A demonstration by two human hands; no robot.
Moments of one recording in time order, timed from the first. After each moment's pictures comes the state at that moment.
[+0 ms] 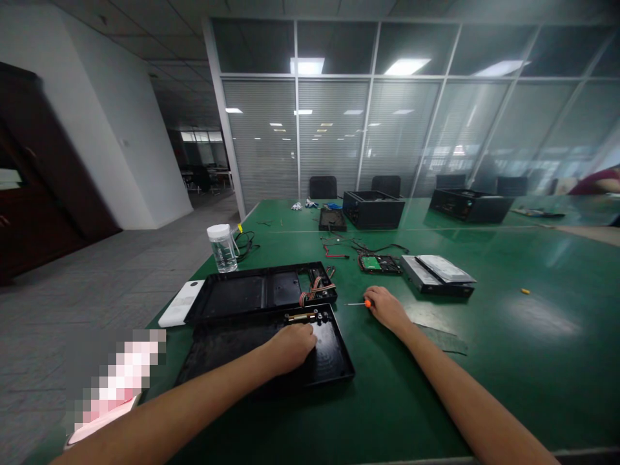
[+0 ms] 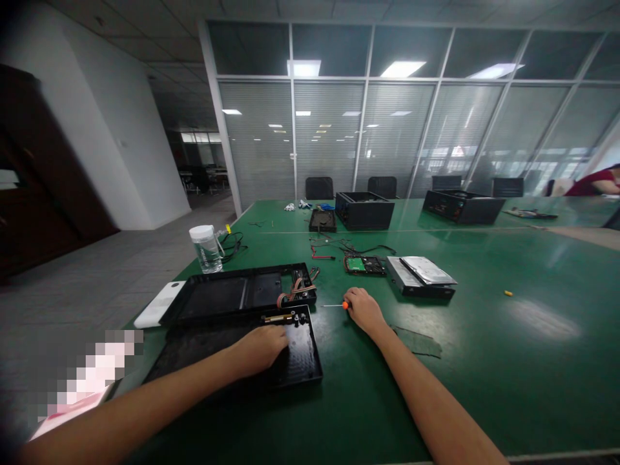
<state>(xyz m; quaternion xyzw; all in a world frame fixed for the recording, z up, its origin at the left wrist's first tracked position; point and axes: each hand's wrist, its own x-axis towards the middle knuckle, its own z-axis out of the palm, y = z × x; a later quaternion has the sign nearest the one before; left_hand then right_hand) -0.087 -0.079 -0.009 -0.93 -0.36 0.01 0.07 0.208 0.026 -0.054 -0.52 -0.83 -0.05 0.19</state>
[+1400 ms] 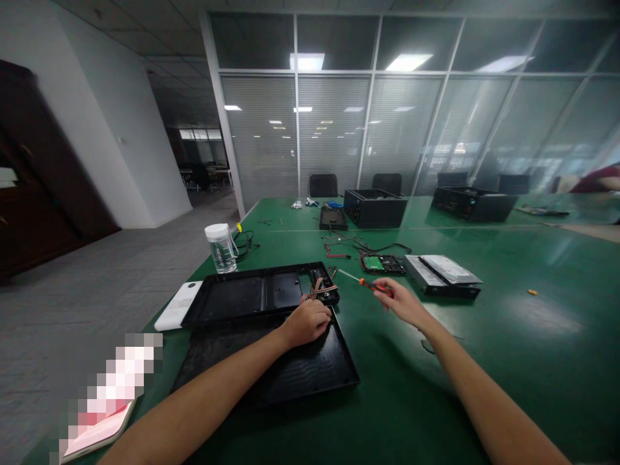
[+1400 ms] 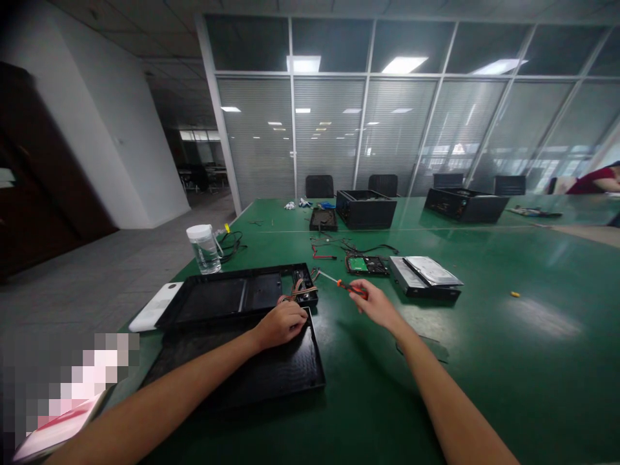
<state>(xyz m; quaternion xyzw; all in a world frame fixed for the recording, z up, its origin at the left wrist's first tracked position) -0.071 0.002 -0.047 -0.93 -0.22 -0.27 0.04 0.215 0.020 -0.018 -0.48 -0.73 0.28 0.40</state>
